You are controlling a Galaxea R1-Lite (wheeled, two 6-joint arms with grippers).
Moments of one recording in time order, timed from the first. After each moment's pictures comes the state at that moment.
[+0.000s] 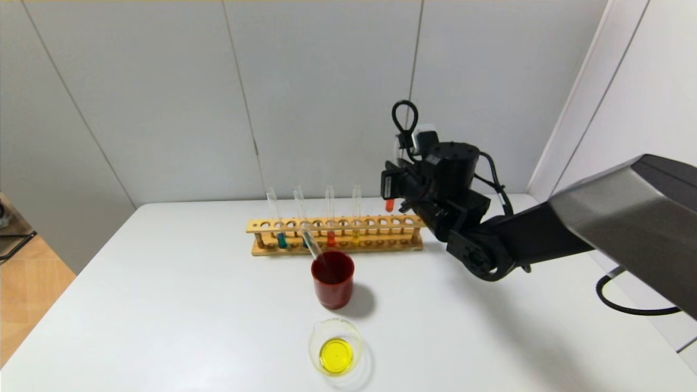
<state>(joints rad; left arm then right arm) 0.00 0.00 0.00 -0.01 0.00 -0.01 0.57 2.19 -1.27 -0.91 -0.32 0.01</state>
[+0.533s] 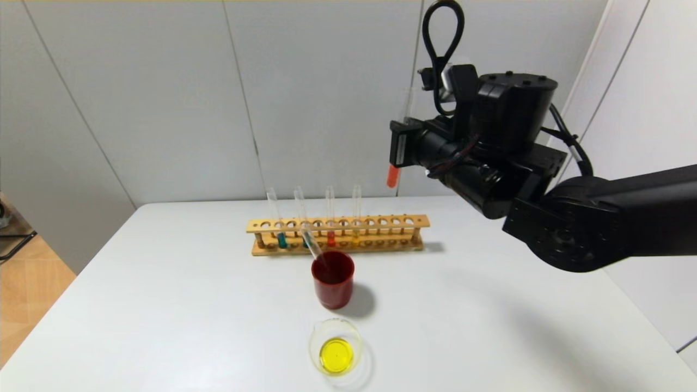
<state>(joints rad) 0.00 0.00 0.00 -0.01 0.00 -0.01 0.66 1.89 -1.22 -0.71 -0.31 0.00</state>
